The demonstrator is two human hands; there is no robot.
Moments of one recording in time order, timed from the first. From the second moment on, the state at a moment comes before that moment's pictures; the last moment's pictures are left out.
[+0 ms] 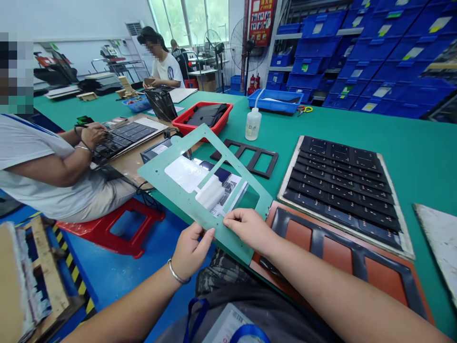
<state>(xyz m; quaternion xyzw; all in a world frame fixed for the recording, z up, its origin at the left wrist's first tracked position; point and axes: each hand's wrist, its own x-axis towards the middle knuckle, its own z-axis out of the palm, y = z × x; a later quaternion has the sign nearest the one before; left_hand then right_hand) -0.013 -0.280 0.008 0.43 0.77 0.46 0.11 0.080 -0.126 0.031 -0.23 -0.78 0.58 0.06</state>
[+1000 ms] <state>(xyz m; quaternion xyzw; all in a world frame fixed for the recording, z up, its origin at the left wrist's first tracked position) -0.003 -0.276 0.023 0.48 0.77 0.42 0.06 0.090 -0.102 0.058 -0.02 -0.91 0.34 0.22</state>
